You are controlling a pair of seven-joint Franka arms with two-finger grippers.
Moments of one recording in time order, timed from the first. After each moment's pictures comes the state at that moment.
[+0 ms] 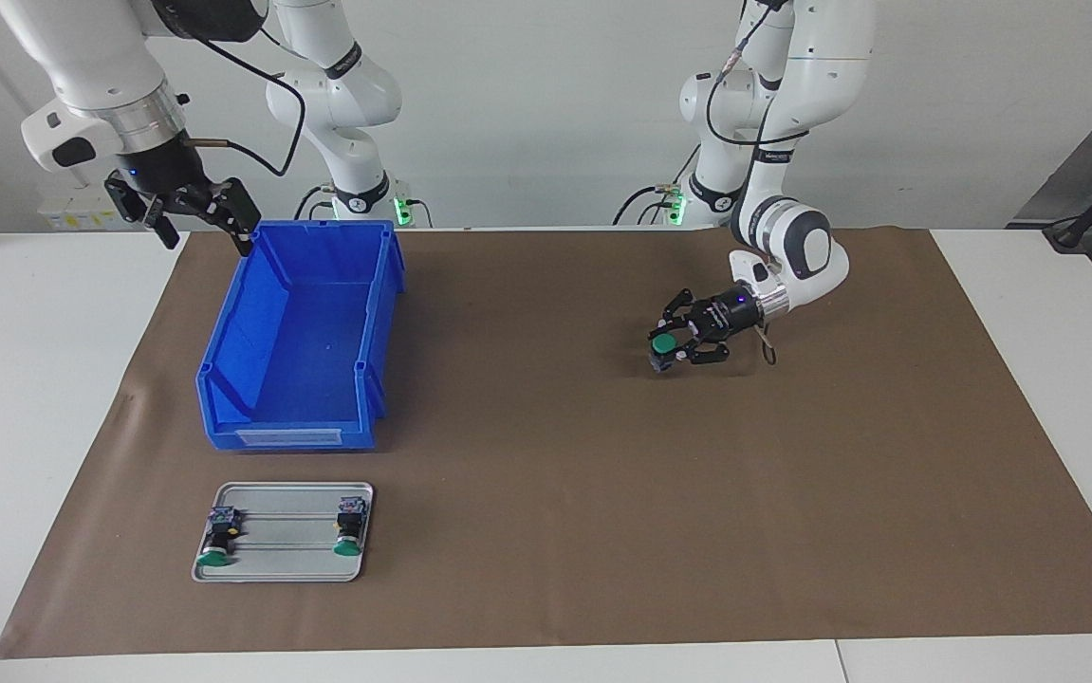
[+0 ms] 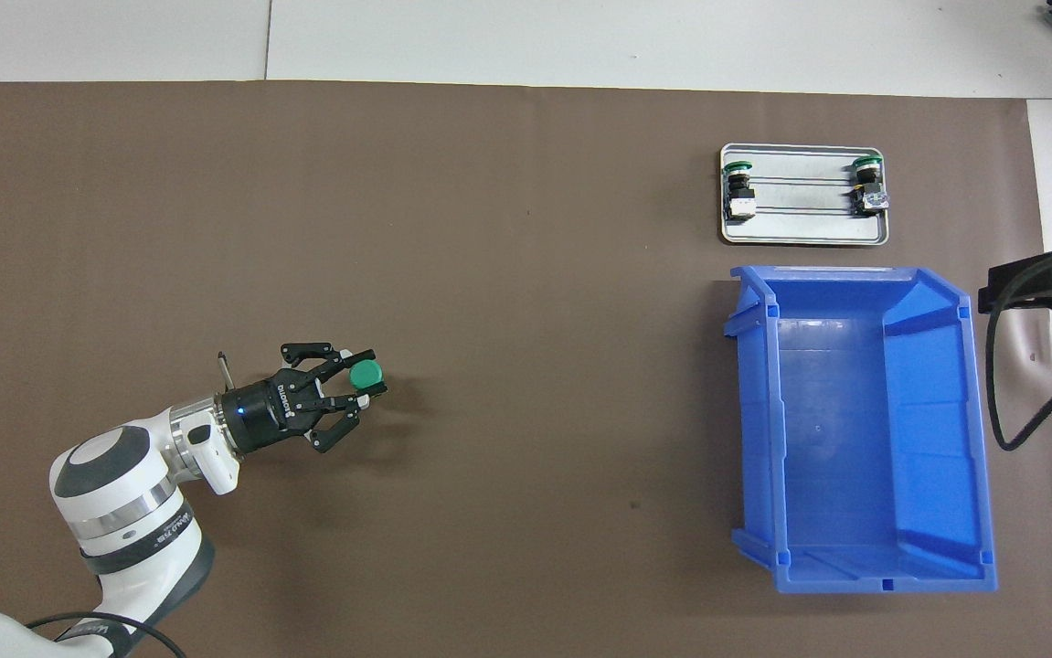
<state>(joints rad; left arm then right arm) -0.08 0.13 0.01 -2.53 -1.86 1.87 2.54 0.02 -0.05 -0.05 -1.59 -0.02 1.55 0.11</state>
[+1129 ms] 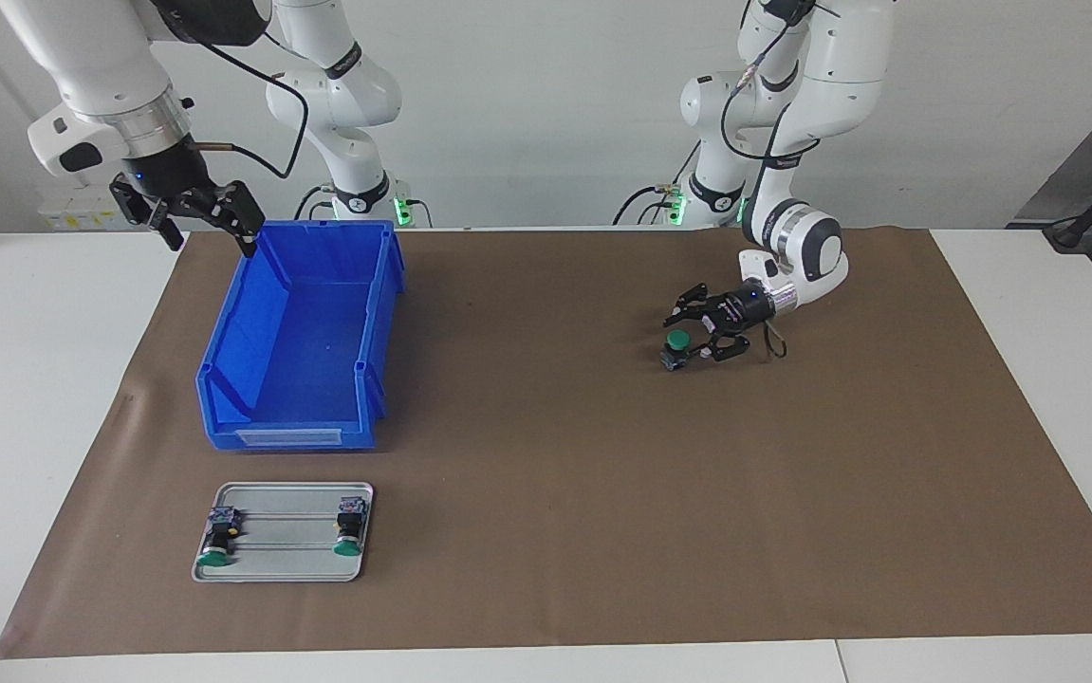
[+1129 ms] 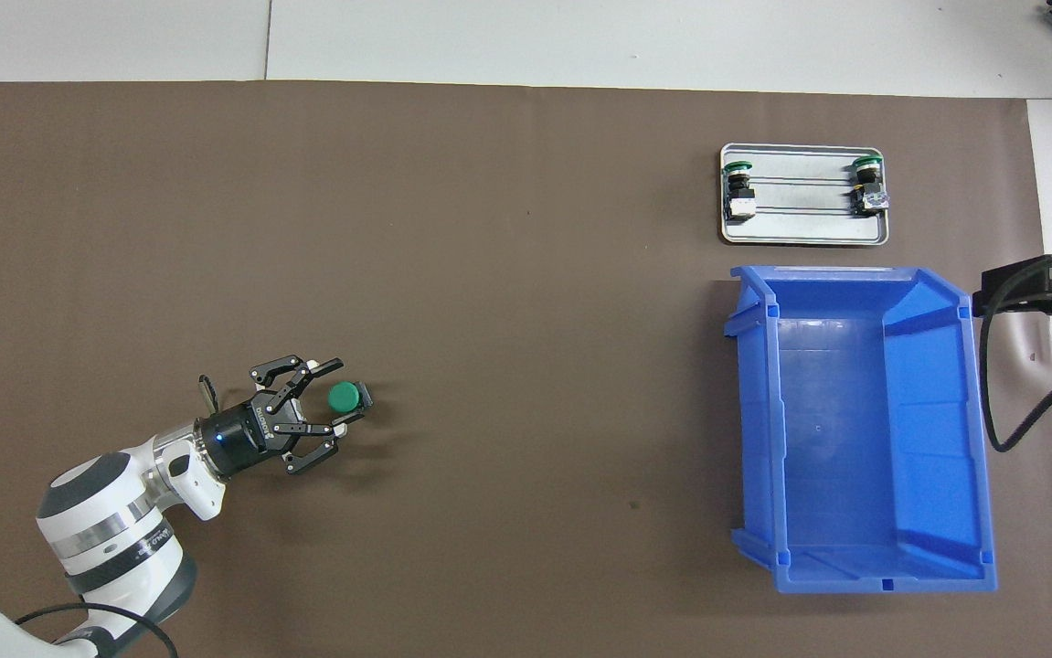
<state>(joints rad) 0.01 0.18 0.02 -2.59 -1.88 1.73 2.70 0.02 -0.05 -0.05 -1.60 -0.02 1.55 0.11</state>
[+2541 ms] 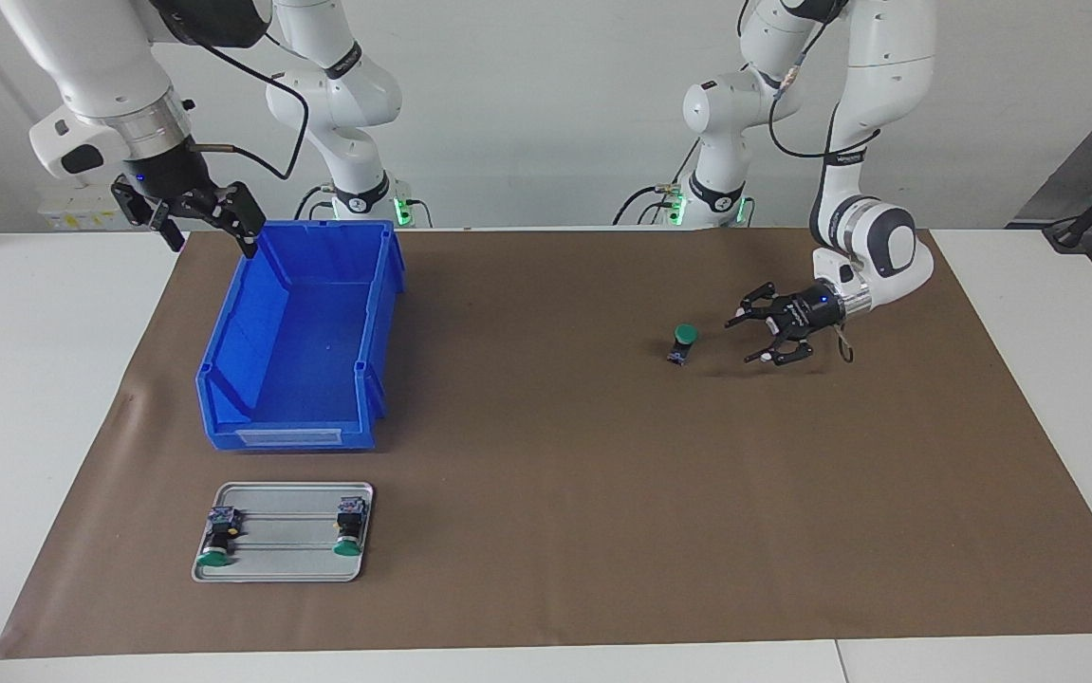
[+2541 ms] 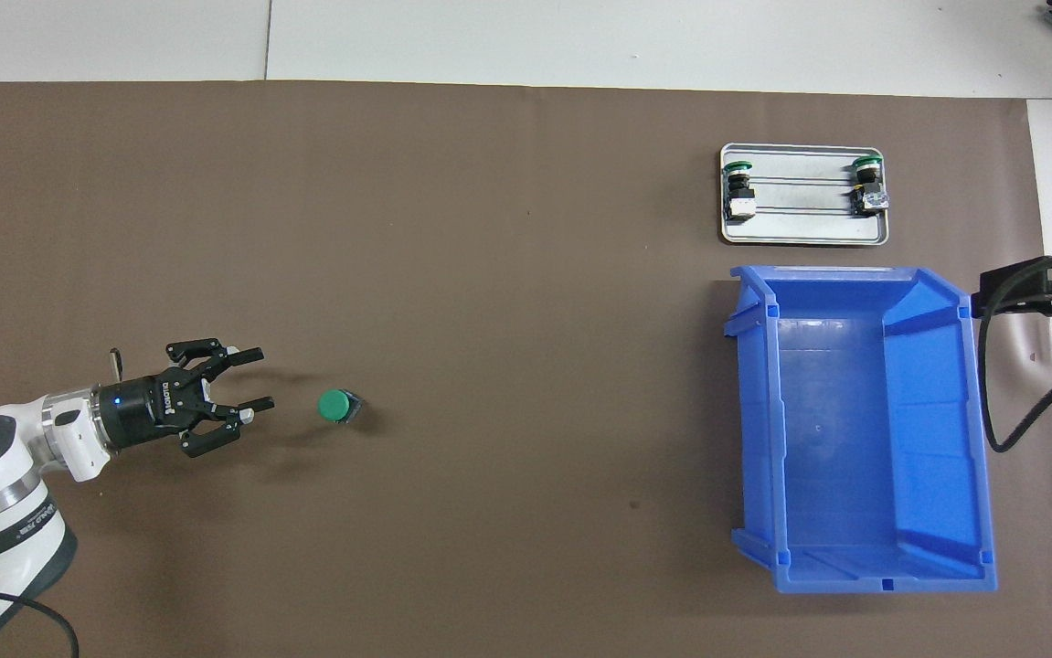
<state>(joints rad) 0.23 0.17 0.03 -2.39 -1.38 1.75 2.25 0.02 -0.05 -0.05 -1.60 -0.02 1.55 0.11</state>
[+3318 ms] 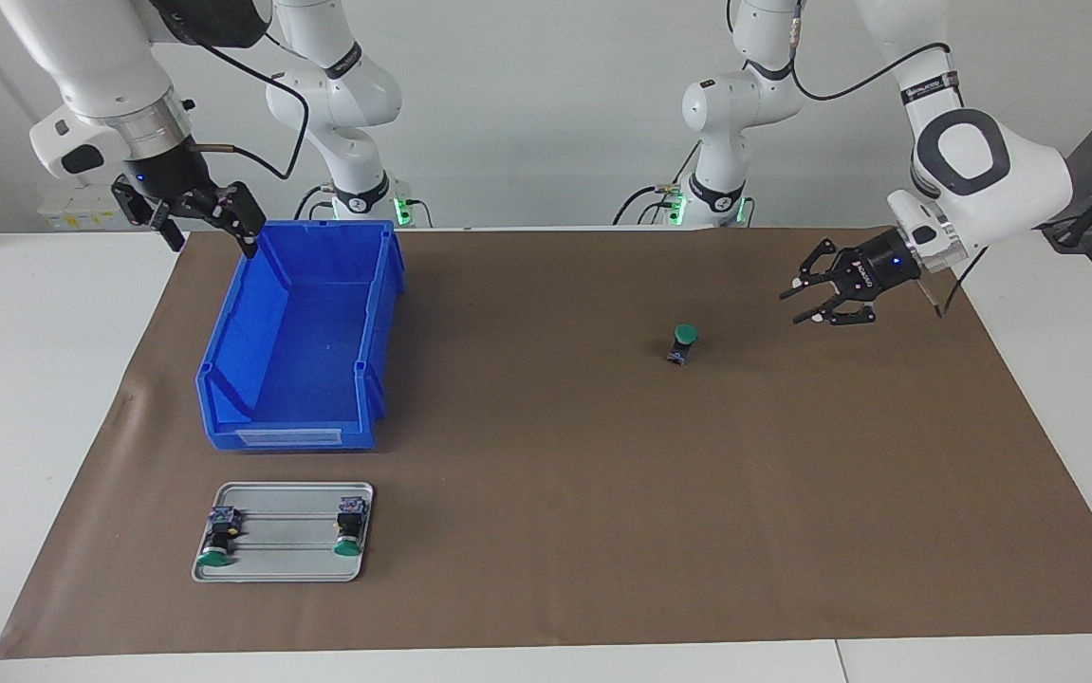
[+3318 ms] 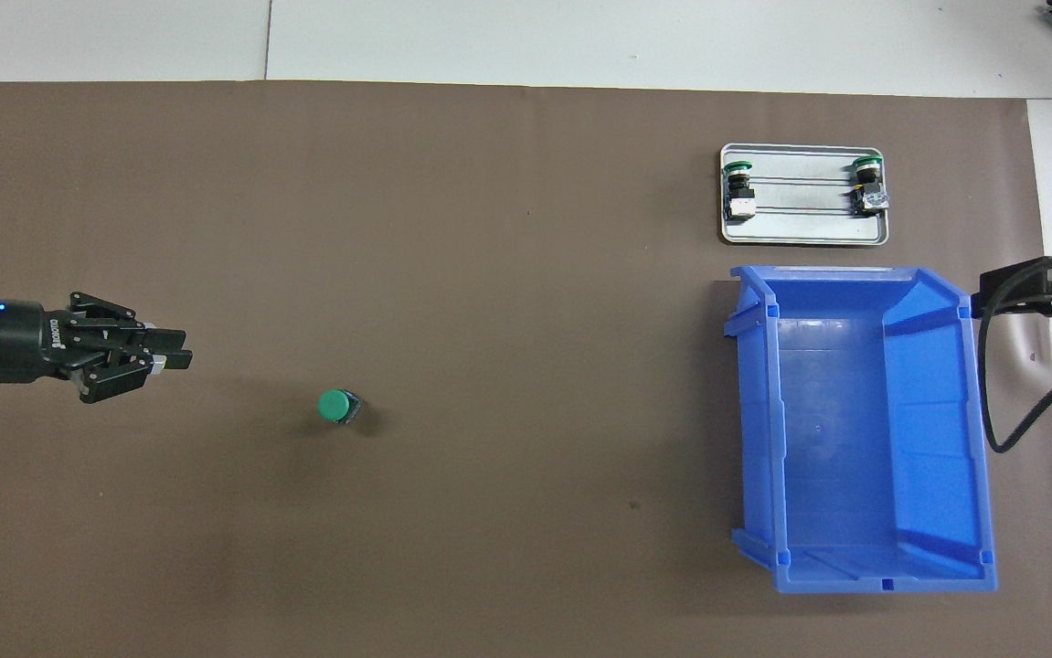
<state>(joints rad) 0.14 -0.05 0.02 -2.05 -0.74 1.77 1.23 0.02 -0.05 -0.05 -1.60 -0.02 1.55 0.11</state>
